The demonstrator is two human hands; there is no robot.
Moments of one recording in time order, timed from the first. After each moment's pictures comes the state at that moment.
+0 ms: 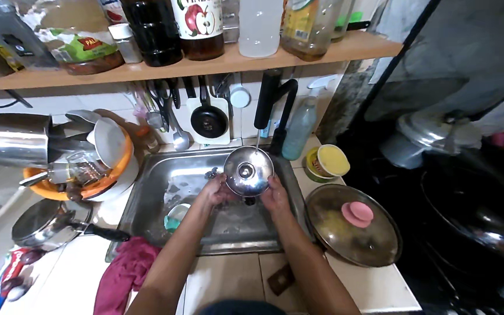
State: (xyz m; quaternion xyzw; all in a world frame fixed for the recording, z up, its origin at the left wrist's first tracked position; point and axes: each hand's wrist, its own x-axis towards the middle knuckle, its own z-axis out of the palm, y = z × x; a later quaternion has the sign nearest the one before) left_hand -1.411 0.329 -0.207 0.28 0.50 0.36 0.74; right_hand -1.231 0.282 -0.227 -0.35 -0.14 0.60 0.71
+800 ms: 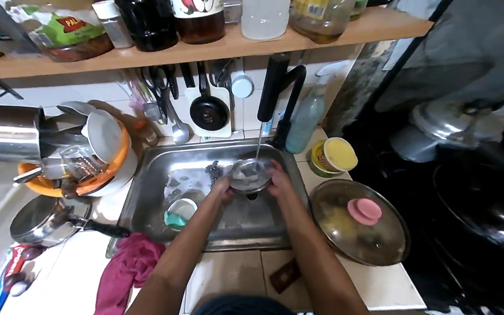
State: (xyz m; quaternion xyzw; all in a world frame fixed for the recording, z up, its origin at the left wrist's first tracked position) left_hand -1.381 0.334 -0.228 0.21 0.56 0.39 0.70; right_hand -1.217 0.312 -0.208 -0.54 -0.18 0.61 0.56
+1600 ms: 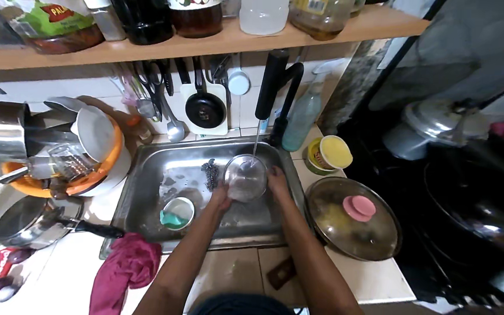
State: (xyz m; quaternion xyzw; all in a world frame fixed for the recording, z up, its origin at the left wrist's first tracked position) left_hand -1.380 0.306 -0.269 0.21 0.52 0.44 0.69; right_hand -1.207 0.296 -0.220 -0.71 -0.38 0.43 0.40
